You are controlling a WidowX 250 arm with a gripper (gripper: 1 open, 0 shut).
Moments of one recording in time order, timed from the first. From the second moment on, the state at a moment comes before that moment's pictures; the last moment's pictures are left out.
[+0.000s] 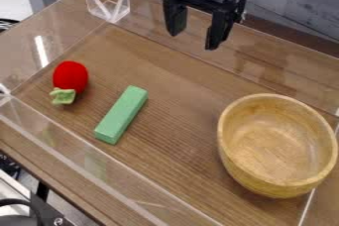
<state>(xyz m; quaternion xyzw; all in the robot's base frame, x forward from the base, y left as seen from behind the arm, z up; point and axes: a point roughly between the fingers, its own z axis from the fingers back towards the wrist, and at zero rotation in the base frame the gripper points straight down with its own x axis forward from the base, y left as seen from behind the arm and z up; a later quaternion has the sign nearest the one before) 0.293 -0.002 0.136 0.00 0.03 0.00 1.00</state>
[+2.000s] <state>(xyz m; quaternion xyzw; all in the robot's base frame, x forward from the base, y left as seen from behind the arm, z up) 0.222 0.052 0.053 -0.01 0.01 -0.13 0.99</state>
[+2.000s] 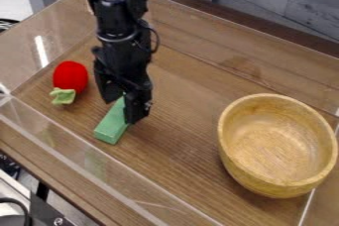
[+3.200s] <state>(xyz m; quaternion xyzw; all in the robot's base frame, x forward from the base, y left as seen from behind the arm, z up) 0.236 0.068 0.032 -0.03 0.01 -0.11 0.99</state>
